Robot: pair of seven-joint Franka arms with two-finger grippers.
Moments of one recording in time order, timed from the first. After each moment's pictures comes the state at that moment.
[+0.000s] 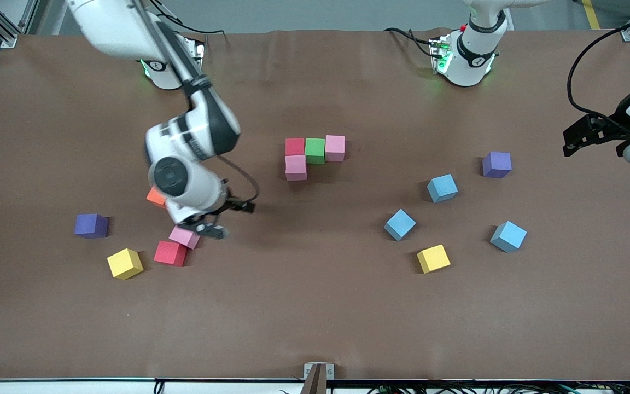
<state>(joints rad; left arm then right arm) 0.04 0.01 -0.10 -1.55 0.05 1.59 -0.02 0.40 0.48 -0.06 -1.71 0.17 2.04 0.63</state>
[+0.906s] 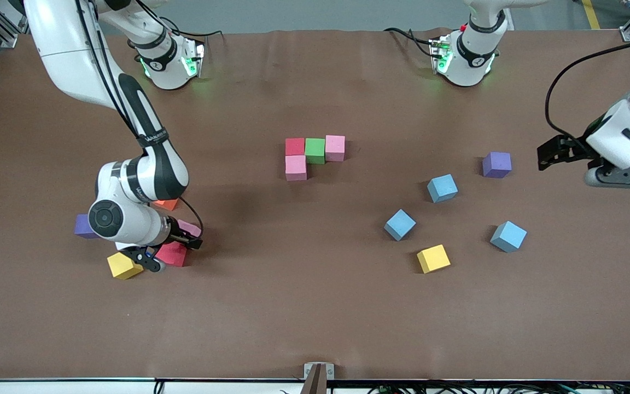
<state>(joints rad) 0.03 0.11 -0.15 -1.56 0.05 1.62 -0.02 0.25 0.60 -0.06 -1.71 0.13 2.17 0.59</state>
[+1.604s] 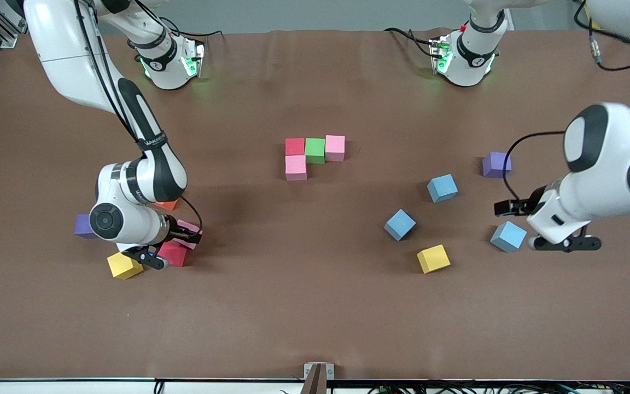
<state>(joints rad) 0.02 0.41 -0.15 -1.57 0.05 1.81 -0.16 0.24 0.61 -0.05 -1.74 0.13 2.16 0.49</state>
